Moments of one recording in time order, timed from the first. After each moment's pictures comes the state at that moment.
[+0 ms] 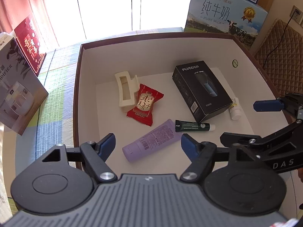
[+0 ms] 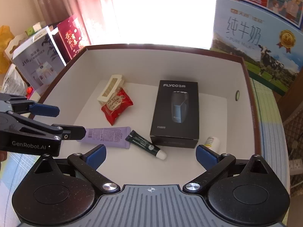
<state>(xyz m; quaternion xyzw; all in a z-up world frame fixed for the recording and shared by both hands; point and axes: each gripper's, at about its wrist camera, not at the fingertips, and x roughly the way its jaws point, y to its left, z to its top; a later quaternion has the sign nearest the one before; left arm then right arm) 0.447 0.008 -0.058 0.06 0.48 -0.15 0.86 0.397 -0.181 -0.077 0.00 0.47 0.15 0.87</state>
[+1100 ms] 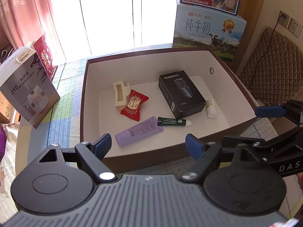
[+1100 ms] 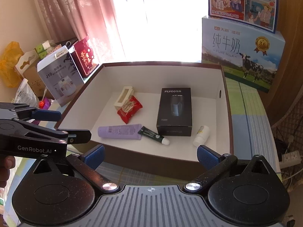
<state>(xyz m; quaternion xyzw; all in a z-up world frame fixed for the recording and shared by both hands) 0.364 -0.008 -0.005 0.06 0.44 -0.14 0.89 0.311 -0.199 -0.027 0.03 0.42 0.16 0.89</state>
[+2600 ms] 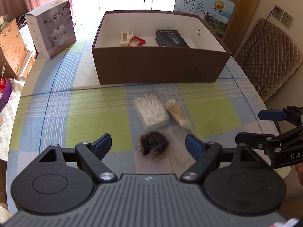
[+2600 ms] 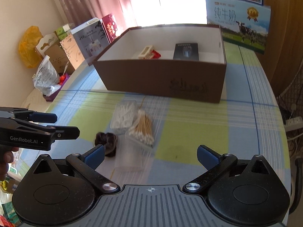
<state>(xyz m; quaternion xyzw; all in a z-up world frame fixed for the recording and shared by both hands) 0.180 0.014 -0.031 0.01 0.48 -0.11 0.87 0.149 -0.221 -0.054 0.04 0.45 0.20 0.87</state>
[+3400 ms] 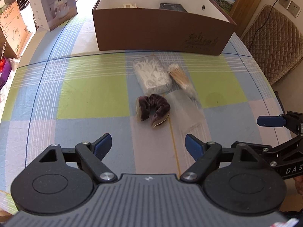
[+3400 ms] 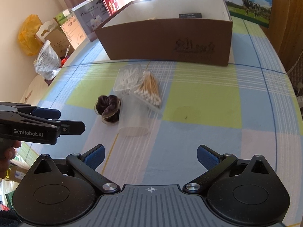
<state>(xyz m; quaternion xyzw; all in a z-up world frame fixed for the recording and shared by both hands) 0.157 0.012 -0.074 0.01 0.52 -0.10 0.85 0.120 -0.211 -0.098 0.04 0.50 0.20 0.84</state>
